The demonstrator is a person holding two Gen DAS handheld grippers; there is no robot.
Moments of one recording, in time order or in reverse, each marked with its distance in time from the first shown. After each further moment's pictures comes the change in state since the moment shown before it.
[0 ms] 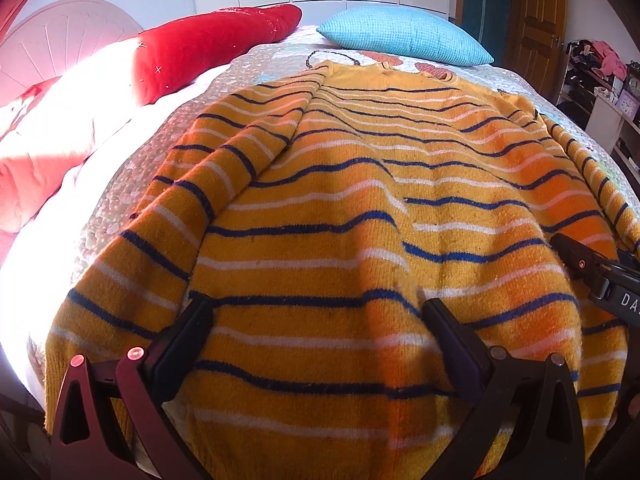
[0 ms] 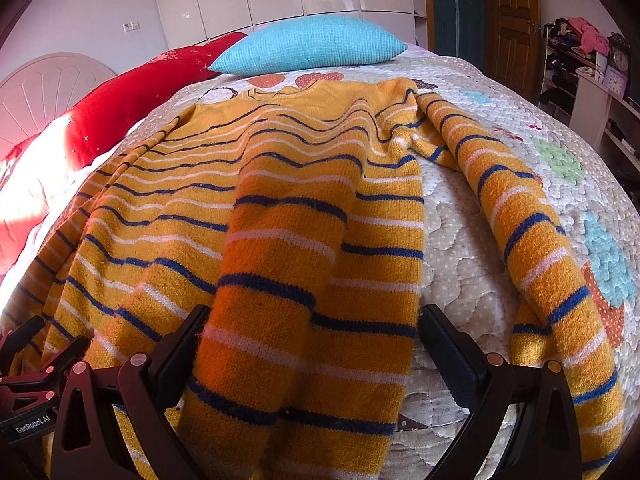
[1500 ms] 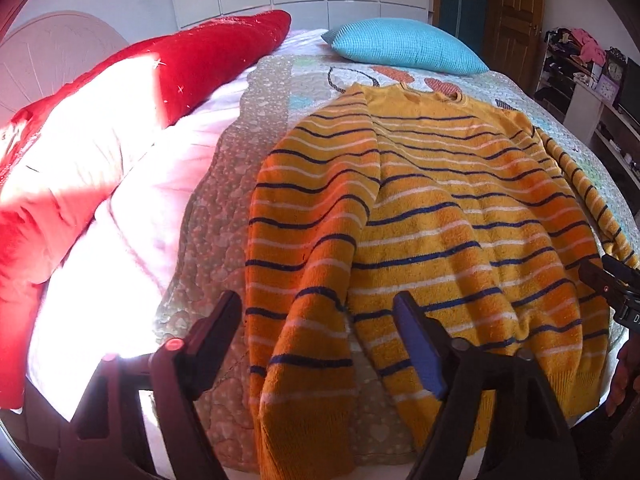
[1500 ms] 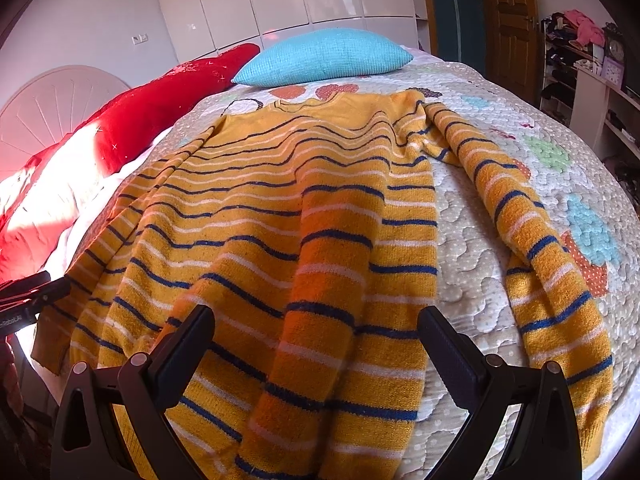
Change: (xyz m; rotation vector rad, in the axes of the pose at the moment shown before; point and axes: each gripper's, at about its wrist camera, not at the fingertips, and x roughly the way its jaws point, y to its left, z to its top) left arm -0.029 0.099 0.034 0.102 0.034 -0.070; right arm -0.049 0.027 -0.020 0.022 -0.025 0.042
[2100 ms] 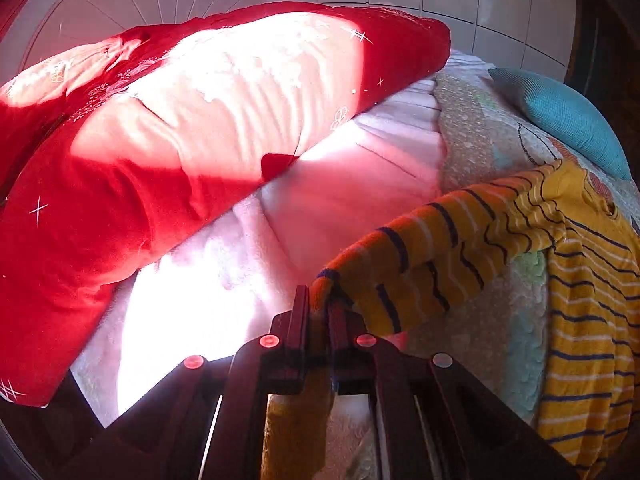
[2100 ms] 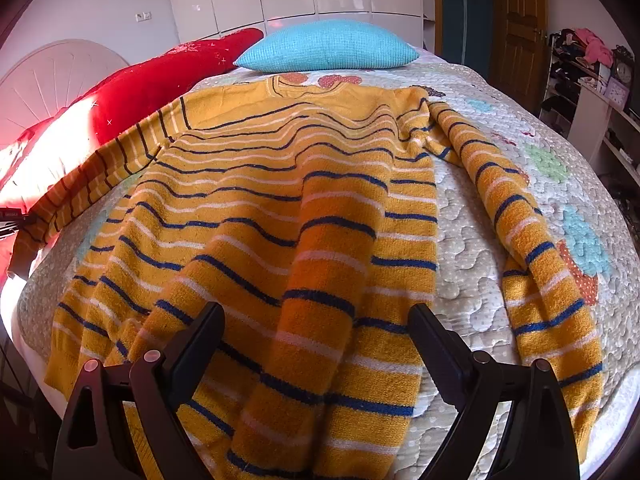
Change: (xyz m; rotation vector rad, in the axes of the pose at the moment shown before) left arm 0.024 0.165 0.040 -0.383 -0.008 0.281; right arm 0.006 0.007 -0.002 -0.064 0.039 -0.052
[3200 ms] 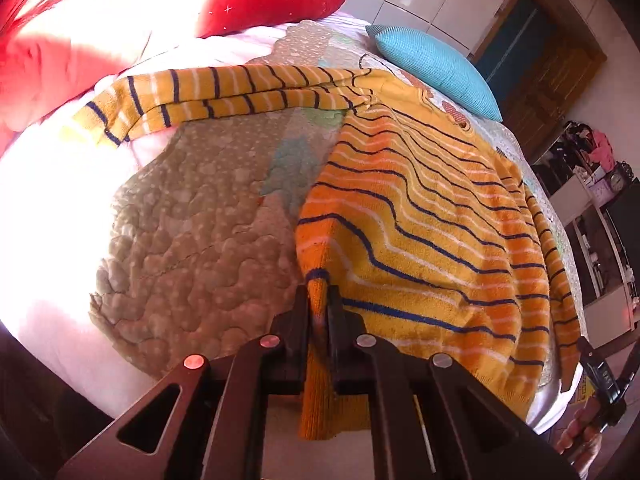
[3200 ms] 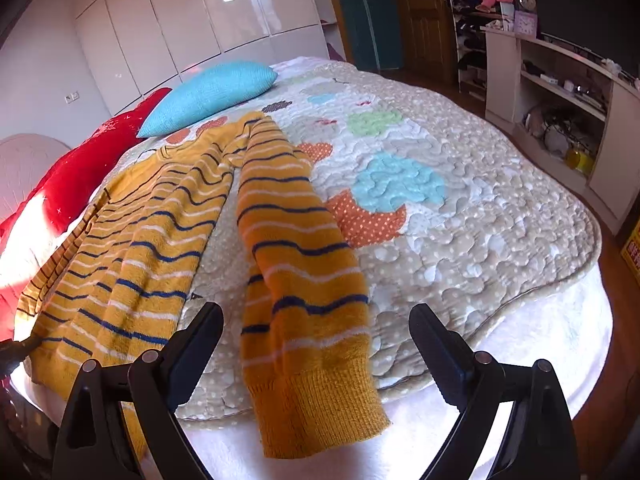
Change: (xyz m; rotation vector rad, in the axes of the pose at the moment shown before) left arm -0.069 -0.093 -0.134 0.014 0.118 -0.446; right arm -0.076 -0.160 -0.052 0.296 -0.090 -0.076
